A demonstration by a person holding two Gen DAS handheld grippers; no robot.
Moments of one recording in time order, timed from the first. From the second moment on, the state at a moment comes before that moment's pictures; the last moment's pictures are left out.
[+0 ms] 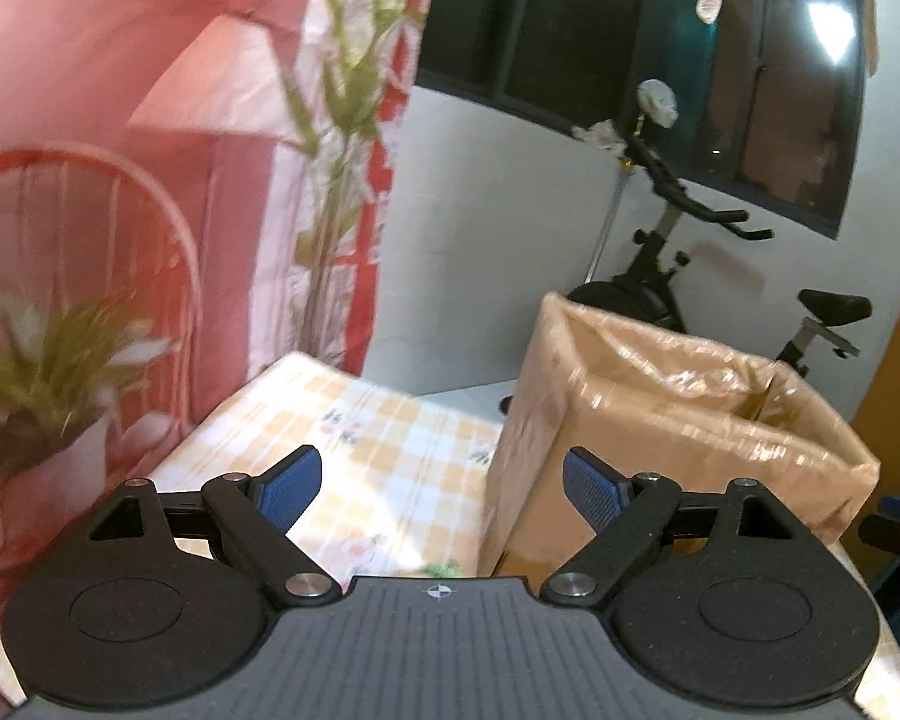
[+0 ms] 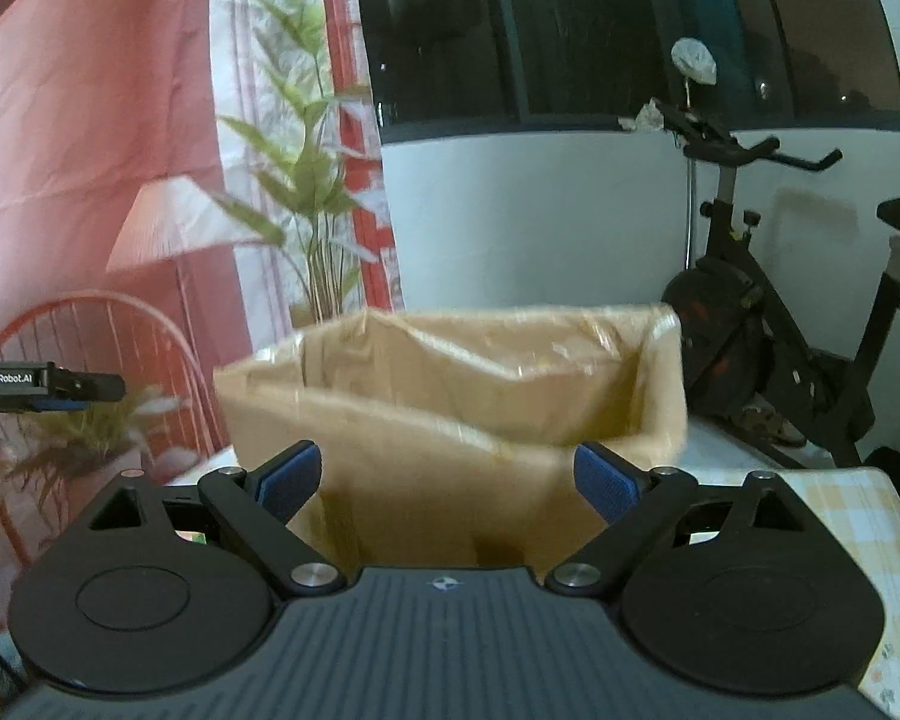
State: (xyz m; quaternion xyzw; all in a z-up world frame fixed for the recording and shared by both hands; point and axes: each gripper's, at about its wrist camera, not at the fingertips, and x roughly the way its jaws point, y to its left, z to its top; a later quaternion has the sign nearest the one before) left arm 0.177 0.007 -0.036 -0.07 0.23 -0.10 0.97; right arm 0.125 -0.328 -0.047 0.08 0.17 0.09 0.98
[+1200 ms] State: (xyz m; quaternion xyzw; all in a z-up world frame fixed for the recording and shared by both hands) left arm 0.171 -0.006 -0.095 -0.09 0.30 -0.09 0.95; right arm 0.076 -0.397 -0.195 0.19 0.37 -0.06 0.91
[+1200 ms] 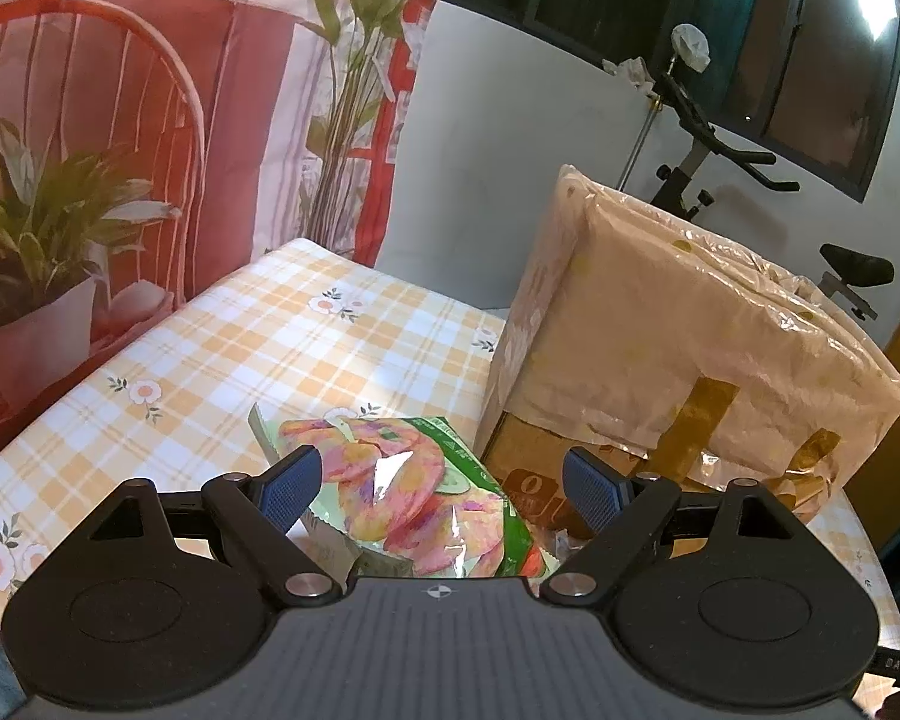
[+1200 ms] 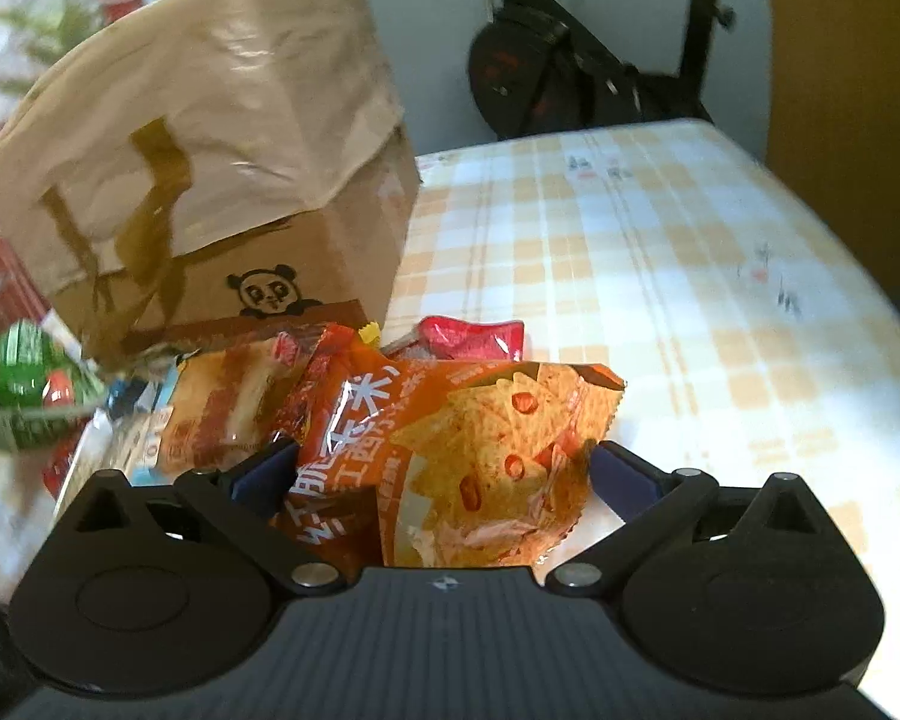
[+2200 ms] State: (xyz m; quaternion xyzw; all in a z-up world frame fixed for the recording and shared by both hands) left arm 0.194 0.013 -0.120 -0.15 0.35 -0.05 0.92; right arm 0.088 -0.348 -0.167 0.07 0.34 0.02 0.94
